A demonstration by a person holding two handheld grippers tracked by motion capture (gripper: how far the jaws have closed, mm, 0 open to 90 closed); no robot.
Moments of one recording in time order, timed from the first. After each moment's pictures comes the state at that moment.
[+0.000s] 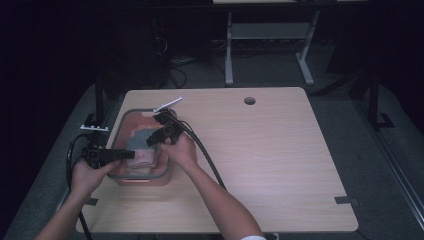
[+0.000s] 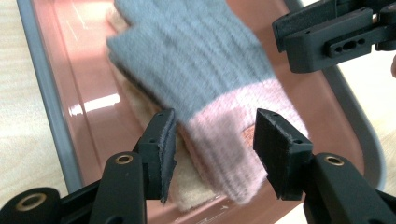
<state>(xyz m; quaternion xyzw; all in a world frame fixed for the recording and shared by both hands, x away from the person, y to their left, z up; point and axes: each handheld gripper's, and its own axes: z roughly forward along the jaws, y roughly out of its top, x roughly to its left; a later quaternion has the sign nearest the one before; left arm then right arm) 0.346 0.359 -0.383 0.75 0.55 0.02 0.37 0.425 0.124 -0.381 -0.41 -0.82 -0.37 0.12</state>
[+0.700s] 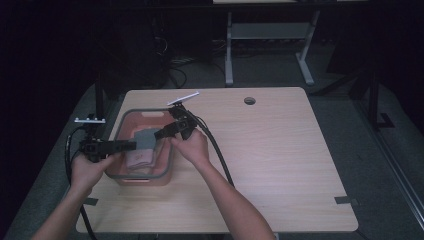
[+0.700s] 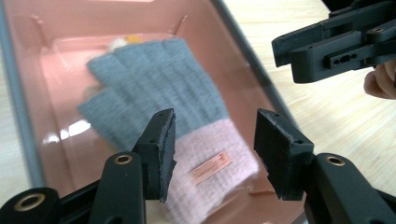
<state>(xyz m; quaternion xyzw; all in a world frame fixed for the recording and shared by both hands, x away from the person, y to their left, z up) 0.346 0.346 -0.354 0.74 0.53 0.03 0.41 0.422 0.082 -0.360 -0.42 -0.80 -0.42 0.12</state>
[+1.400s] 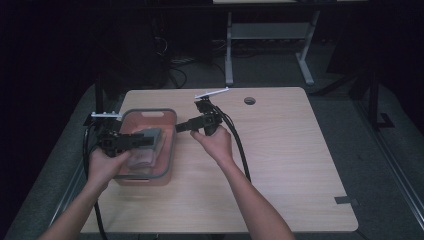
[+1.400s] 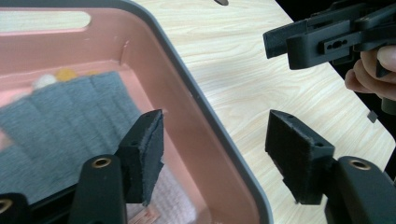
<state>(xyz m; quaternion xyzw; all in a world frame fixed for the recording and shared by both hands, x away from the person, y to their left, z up) 0.353 0.300 -0.343 0.75 0.49 0.02 0.44 0.421 0.012 -0.347 -0.45 -0.77 -0.45 0.11</state>
